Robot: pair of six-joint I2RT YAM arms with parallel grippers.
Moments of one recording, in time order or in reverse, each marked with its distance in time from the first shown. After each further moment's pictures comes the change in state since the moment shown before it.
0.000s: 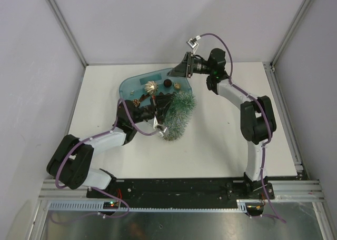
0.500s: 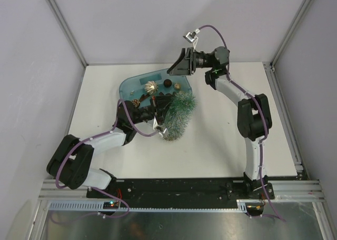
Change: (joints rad) left arm 0.002 0.000 -0.010 0.012 0.019 0.008; right arm -0.013 0.082 0.147 0.286 -0.213 0.254
